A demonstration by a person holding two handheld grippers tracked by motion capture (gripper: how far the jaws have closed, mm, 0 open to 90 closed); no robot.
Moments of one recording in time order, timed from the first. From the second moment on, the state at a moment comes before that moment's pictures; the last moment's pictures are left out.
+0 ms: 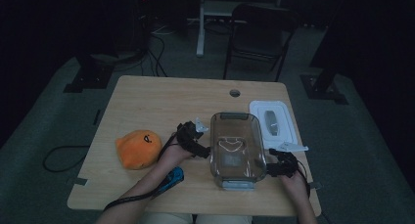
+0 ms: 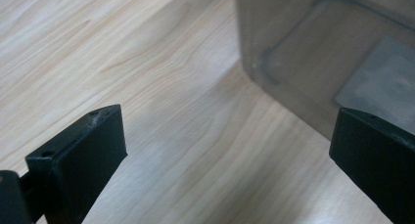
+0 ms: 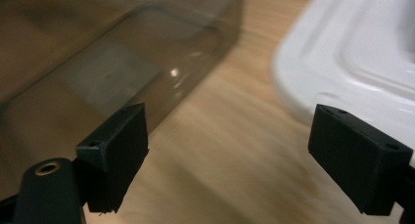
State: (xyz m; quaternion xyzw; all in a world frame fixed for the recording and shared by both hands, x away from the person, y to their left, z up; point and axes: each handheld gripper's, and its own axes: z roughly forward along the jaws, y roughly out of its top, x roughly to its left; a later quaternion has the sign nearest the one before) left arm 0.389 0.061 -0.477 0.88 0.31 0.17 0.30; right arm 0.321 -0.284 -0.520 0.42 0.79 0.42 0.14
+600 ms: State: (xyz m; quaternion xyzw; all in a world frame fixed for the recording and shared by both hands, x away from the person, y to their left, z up) left arm 0.395 0.105 -0.456 0.88 0.34 0.19 0.26; right arm 0.302 -0.232 -0.523 0.38 0.81 0.43 0.12
